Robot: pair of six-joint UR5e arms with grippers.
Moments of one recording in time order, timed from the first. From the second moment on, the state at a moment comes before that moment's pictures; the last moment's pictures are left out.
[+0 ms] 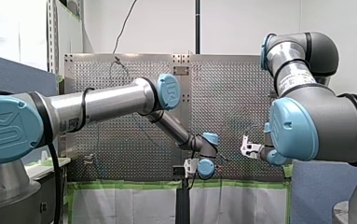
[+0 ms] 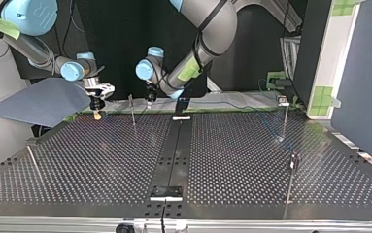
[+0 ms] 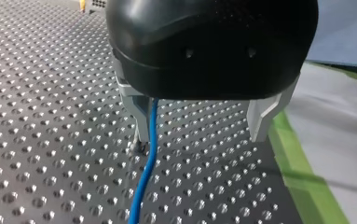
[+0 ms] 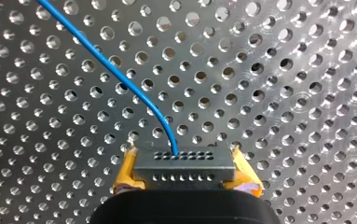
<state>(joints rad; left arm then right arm) -0.75 -2.91 -0.84 -2.76 -2.06 -1.71 1.66 -0.59 1.54 -0.92 1.22 1.72</state>
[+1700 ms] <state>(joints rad) -0.85 -2.83 -0.94 -2.70 -1.98 -1.75 1.67 -0.59 1.54 -0.90 1.24 1.72</state>
